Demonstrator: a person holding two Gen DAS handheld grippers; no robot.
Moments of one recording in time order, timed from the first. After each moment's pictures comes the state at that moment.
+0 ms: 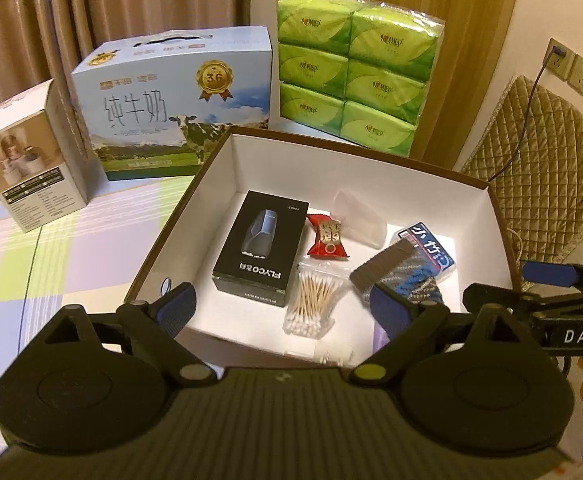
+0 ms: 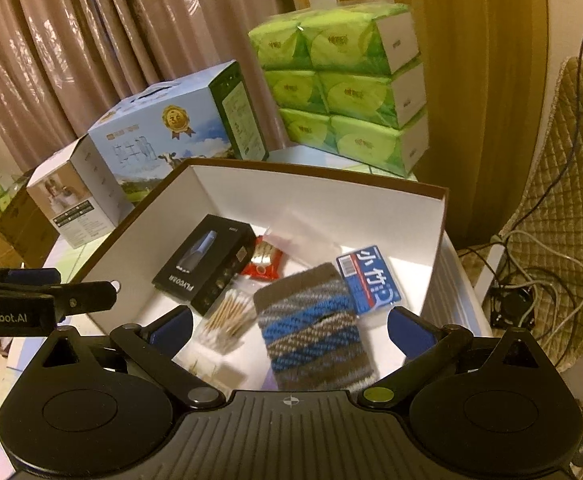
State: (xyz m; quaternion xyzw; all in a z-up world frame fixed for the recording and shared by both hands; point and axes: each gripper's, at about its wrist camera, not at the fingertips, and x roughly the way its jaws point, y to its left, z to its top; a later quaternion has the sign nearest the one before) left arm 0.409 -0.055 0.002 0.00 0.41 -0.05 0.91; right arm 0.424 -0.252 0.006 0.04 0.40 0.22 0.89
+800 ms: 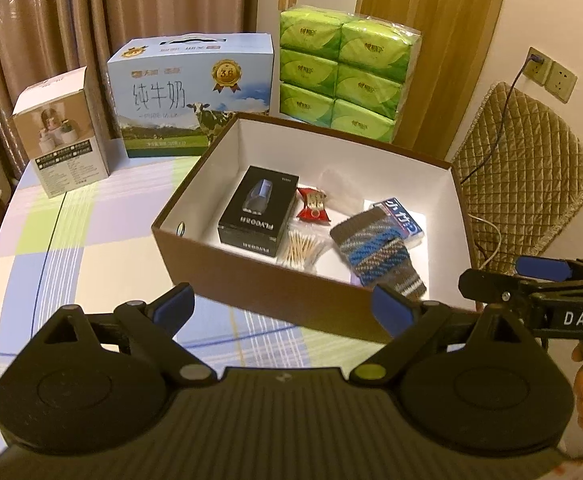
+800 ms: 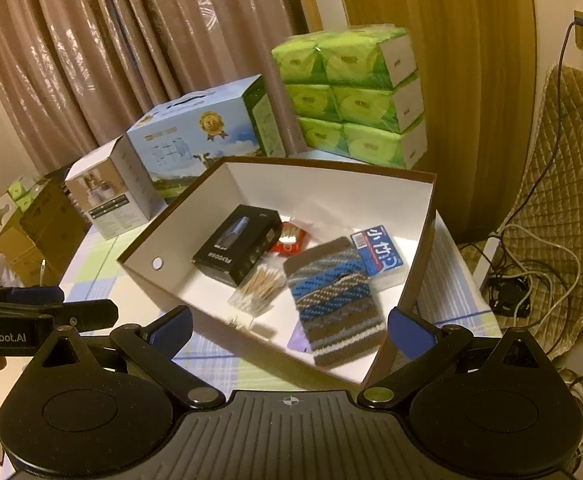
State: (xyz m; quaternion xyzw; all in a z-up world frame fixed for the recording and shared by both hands) left arm 0.316 -0.052 0.023 -0.02 0.40 -0.05 0.91; right arm 0.345 -0.263 0.034 0.05 0.38 0.23 0.89
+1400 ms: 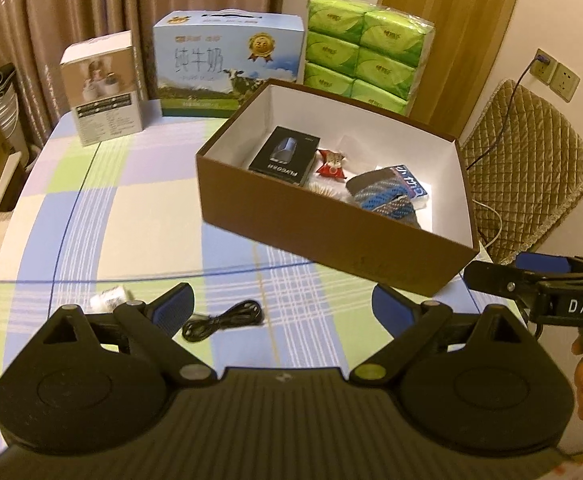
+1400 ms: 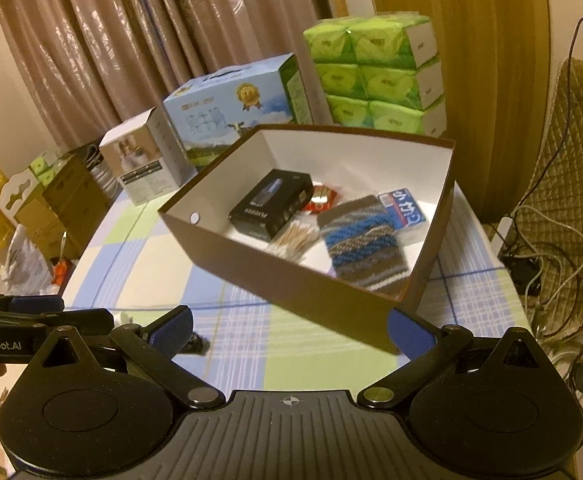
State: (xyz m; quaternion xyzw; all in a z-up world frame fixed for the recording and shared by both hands) left arm 0.239 -0.027 0.016 -0.05 0.42 -0.02 0.91; right arm 0.283 -0.256 0.029 0.04 0.40 0.26 0.88
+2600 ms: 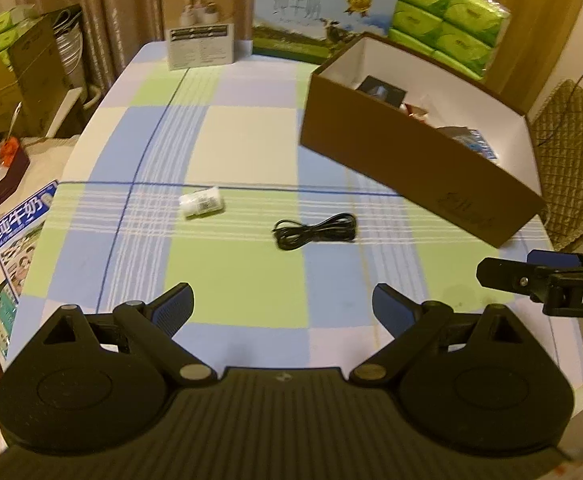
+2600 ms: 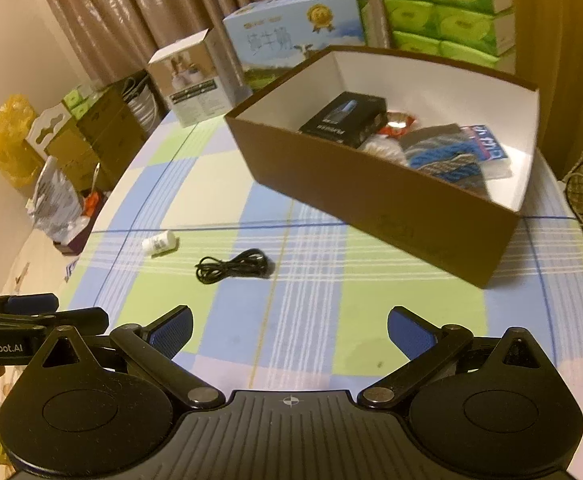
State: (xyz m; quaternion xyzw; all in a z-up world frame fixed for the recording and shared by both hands) left arm 0.174 0.038 -0.019 -0.08 0.46 0.06 0.88; right arm 0.247 -0.192 -0.014 0.00 0.46 0.32 0.83
